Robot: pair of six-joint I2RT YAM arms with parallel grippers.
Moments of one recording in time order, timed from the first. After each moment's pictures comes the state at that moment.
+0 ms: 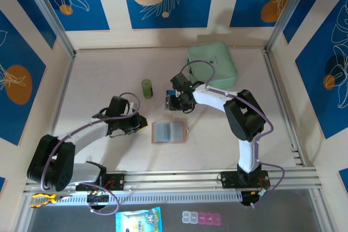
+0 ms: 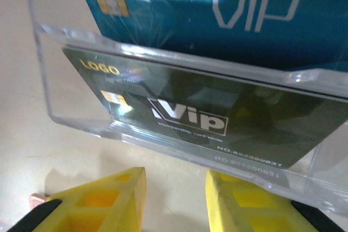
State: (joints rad) left arm -0.38 1.29 0.57 -0.26 0.53 -0.76; right arm 0.66 1.94 1.33 -0.55 -0.13 0.56
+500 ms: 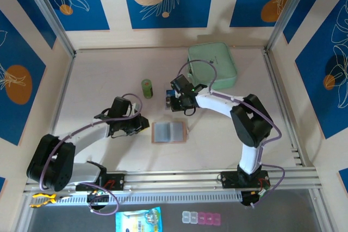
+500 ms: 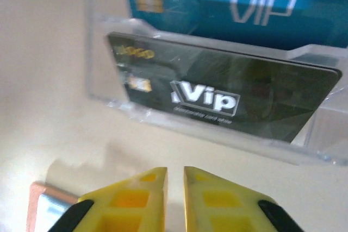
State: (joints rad) left arm -0.42 1.31 0.57 -0.25 0.52 -0.78; right arm 0.69 1.81 1.24 -0.49 -0.07 0.48
